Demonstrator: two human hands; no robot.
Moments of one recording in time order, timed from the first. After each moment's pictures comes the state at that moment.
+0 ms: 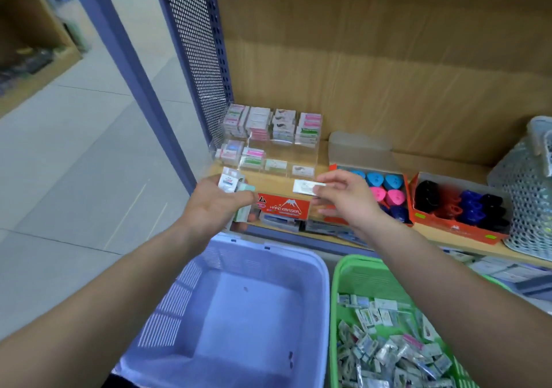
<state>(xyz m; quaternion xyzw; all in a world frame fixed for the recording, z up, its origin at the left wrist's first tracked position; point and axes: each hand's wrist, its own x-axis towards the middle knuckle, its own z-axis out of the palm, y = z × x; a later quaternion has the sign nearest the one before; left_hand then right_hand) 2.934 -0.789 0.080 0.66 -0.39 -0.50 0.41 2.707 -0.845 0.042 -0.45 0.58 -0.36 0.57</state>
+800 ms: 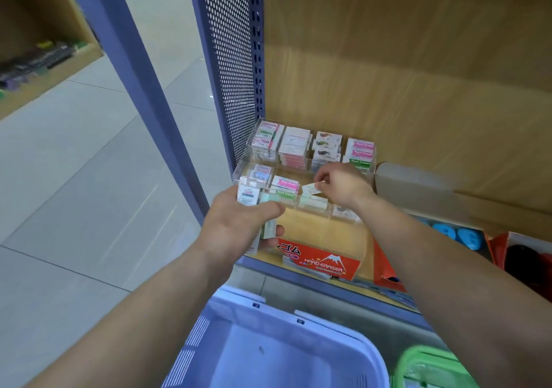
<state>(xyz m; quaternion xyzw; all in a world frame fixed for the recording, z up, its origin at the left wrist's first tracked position) 2.980 -0.884 0.042 0.61 -0.31 -0.55 0.48 2.793 -1.063 -0.047 -0.79 0.58 -0.05 0.20</state>
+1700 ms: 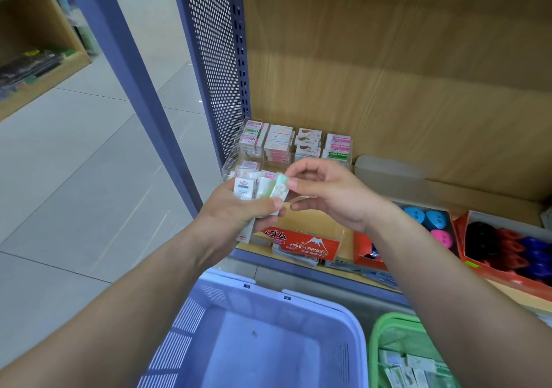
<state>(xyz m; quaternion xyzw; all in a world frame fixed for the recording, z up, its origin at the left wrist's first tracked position) 2.967 -0.868 0.058 0.53 -0.32 -0.62 0.48 2.788 -0.938 0.053 -0.57 0.36 -0.28 0.68</state>
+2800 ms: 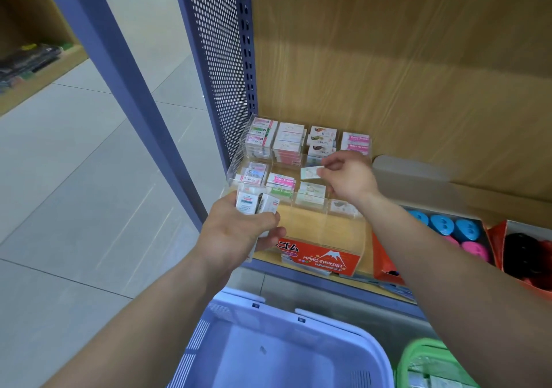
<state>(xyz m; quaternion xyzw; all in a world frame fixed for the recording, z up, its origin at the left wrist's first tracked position) 2.980 -0.882 0.028 0.59 -0.30 -0.58 0.47 2.789 -1.040 -0.036 -0.60 0.64 -0.30 0.36</state>
